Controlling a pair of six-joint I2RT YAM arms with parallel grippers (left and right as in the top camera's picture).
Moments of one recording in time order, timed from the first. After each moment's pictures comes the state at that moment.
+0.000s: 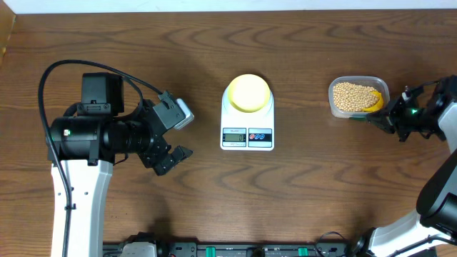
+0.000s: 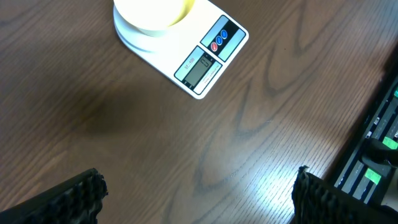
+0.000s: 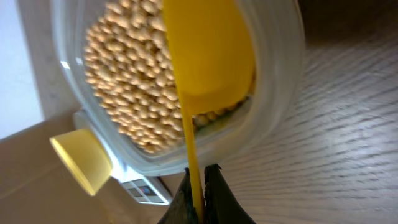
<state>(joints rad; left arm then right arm) 0.00 1.23 1.37 -1.37 0.52 0.90 -0.47 1.83 1.19 -0.81 -0.70 0.31</state>
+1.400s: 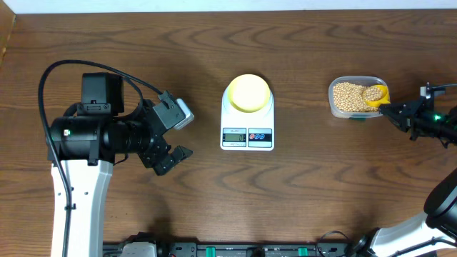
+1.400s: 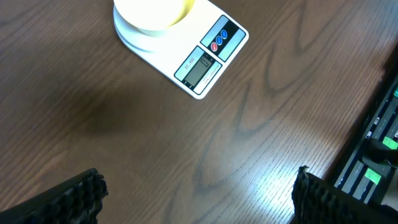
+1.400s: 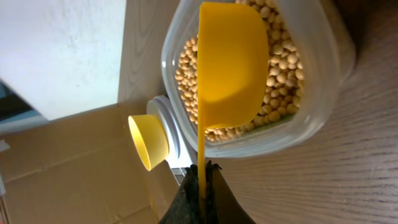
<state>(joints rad) 0.00 1.23 1.37 -1.37 0.52 0.90 -0.61 1.83 1.19 -0.80 -1.03 0.15</state>
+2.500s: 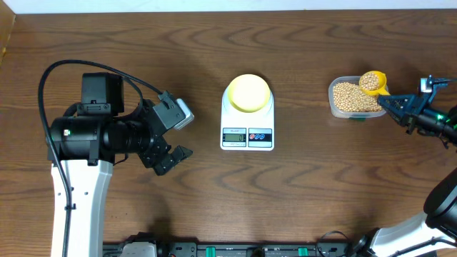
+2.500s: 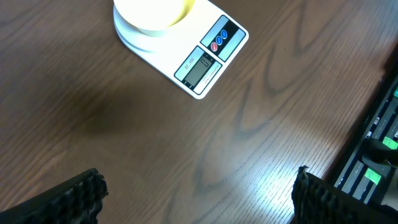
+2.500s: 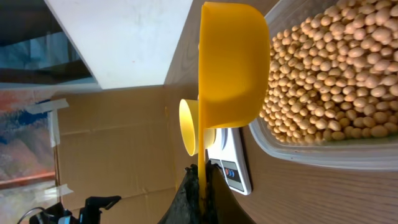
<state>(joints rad) 0.00 1.23 1.37 -1.37 0.52 0.90 -0.60 1.83 1.19 -0.80 -1.27 0.06</state>
